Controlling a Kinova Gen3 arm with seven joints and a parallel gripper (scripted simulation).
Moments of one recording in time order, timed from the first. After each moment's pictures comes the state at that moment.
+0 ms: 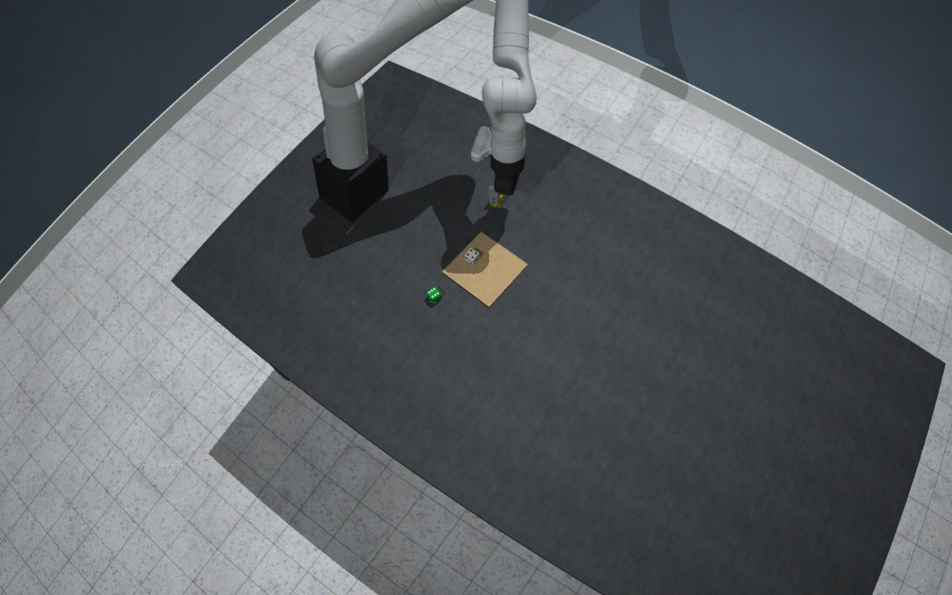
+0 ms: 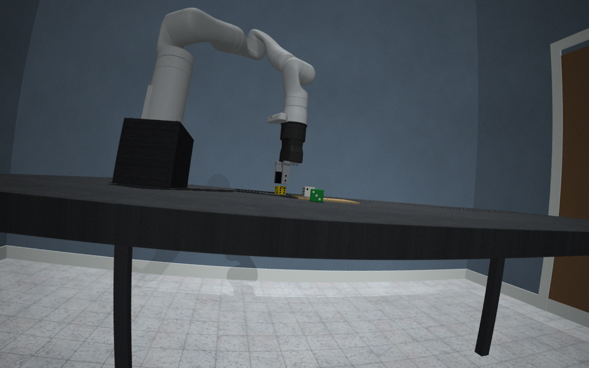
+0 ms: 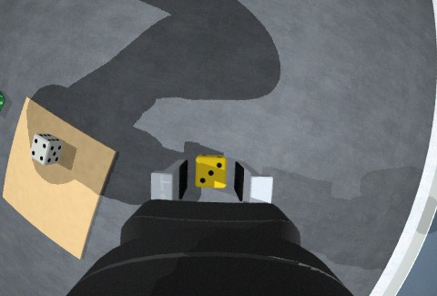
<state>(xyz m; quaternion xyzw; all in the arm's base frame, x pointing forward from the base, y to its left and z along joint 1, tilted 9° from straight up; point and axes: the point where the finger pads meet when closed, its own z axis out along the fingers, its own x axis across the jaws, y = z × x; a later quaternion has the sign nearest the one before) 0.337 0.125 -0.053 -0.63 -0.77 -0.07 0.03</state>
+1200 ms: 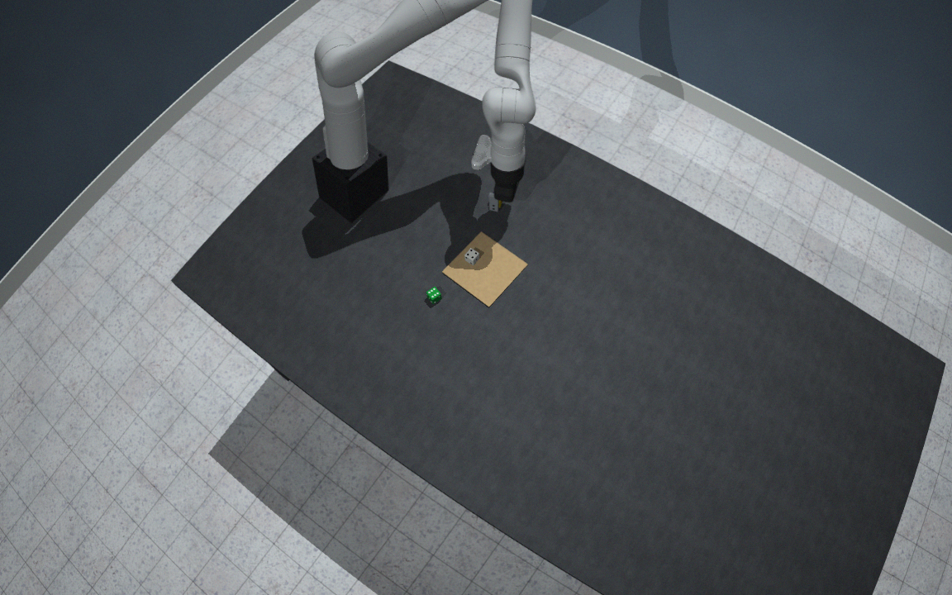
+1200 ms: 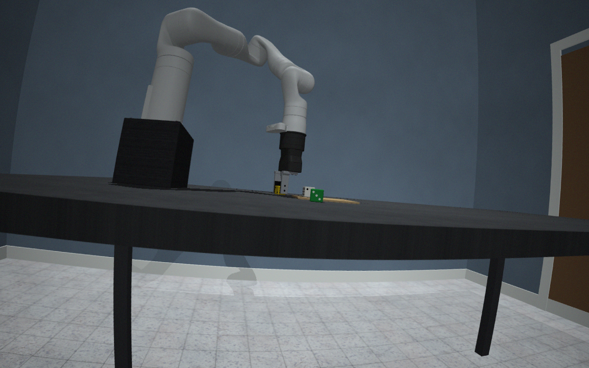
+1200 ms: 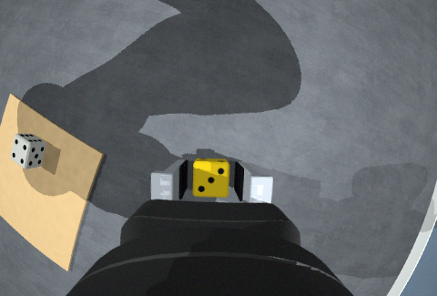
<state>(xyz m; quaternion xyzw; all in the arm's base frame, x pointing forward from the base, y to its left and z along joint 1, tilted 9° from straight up) 0.338 0.129 -0.081 -0.63 -0.77 -0.07 0.03</state>
